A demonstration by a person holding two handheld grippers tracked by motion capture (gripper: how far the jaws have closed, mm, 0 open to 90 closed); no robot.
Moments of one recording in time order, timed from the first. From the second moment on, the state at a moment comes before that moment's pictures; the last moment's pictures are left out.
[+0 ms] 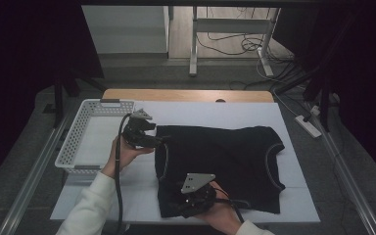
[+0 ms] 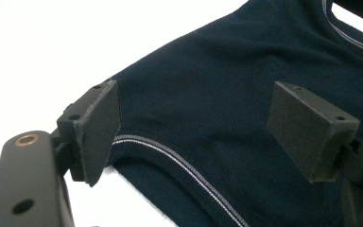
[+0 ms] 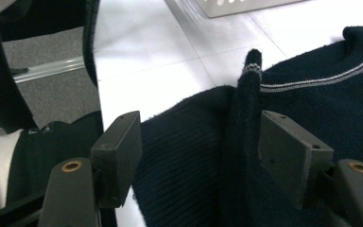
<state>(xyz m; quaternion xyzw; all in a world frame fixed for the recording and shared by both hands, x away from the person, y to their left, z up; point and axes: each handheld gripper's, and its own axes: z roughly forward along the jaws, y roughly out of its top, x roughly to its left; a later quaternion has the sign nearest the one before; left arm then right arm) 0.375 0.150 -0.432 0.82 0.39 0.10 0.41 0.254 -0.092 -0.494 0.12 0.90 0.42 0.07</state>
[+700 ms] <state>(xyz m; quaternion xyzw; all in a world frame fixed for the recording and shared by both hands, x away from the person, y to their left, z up) 0.375 0.151 -0.433 0.82 0.38 0.09 0.40 0.281 -0.075 -0.512 0.12 0.93 0.34 0.07</state>
